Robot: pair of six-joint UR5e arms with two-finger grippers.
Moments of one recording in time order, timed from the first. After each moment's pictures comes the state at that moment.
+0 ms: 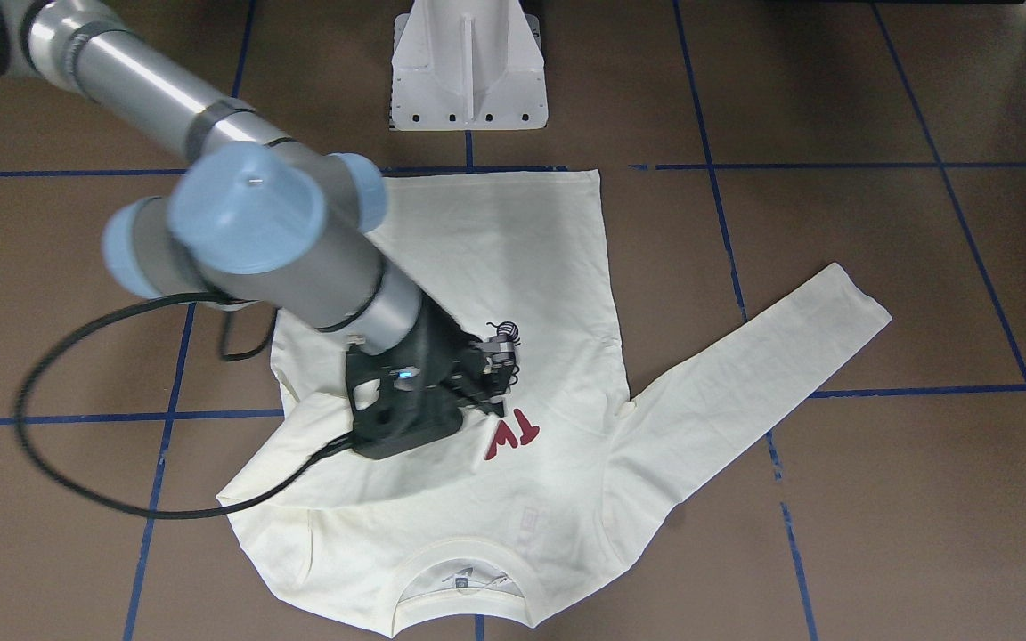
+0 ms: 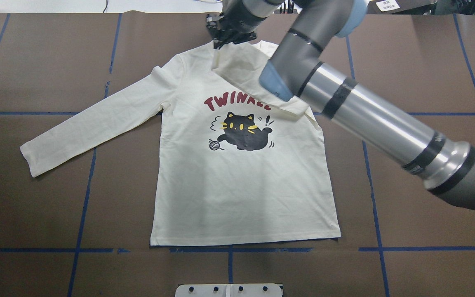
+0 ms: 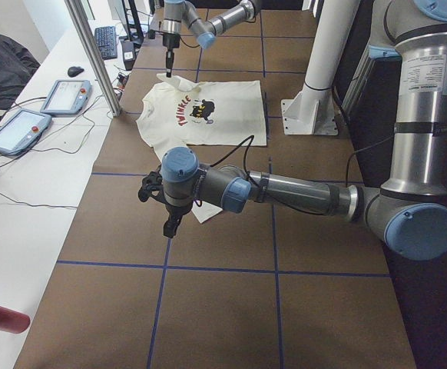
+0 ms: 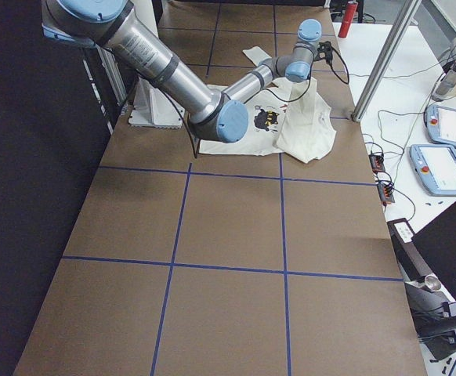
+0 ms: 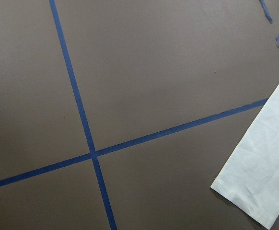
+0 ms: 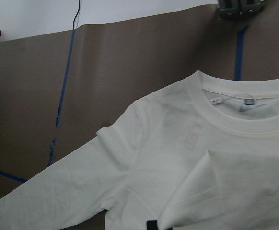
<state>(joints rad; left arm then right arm) -1.51 -1.57 -1.71 -1.76 -2.41 0.01 0.79 -0.49 1.07 -0.95 2.13 1.15</state>
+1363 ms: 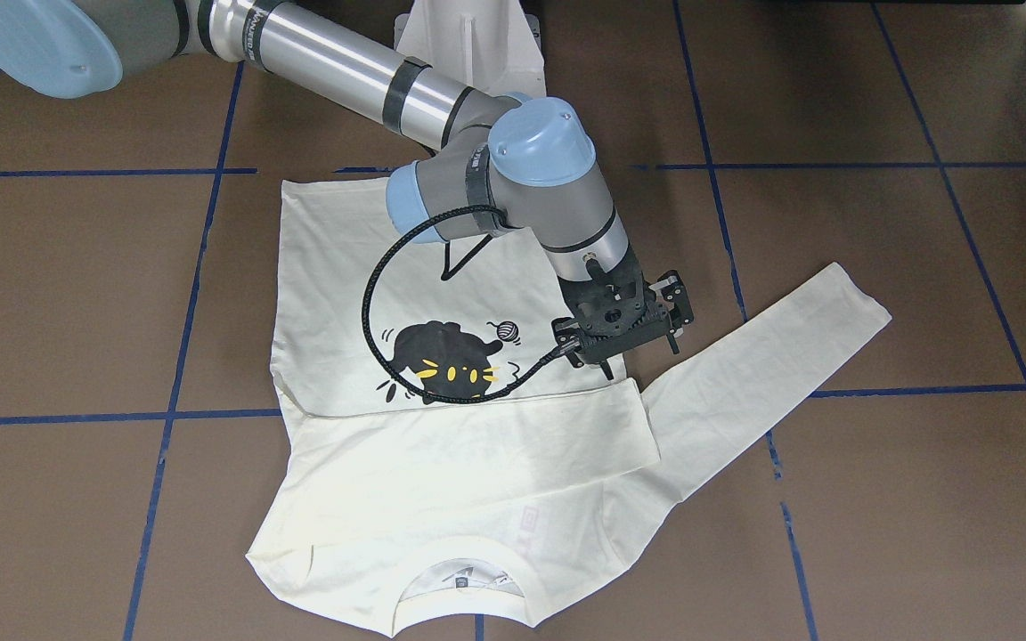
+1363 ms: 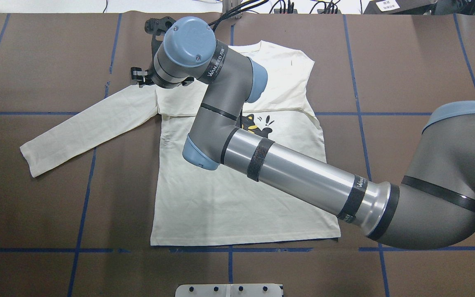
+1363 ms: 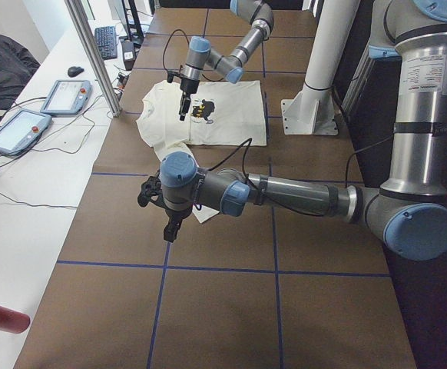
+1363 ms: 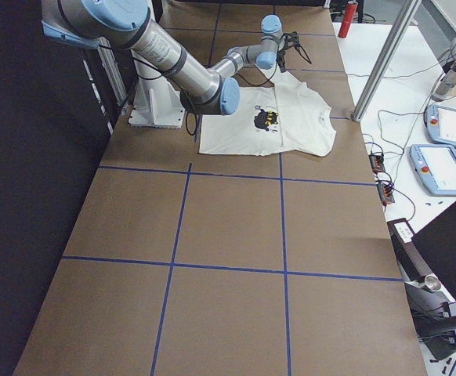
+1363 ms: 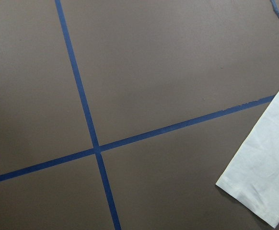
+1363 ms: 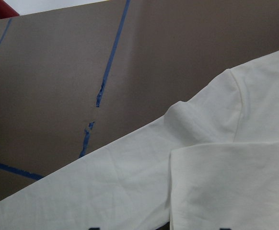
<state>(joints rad) -1.50 -1.57 -1.70 -1.78 -2.41 -0.03 0.59 -0.37 0.94 -0.92 1.82 1.17</state>
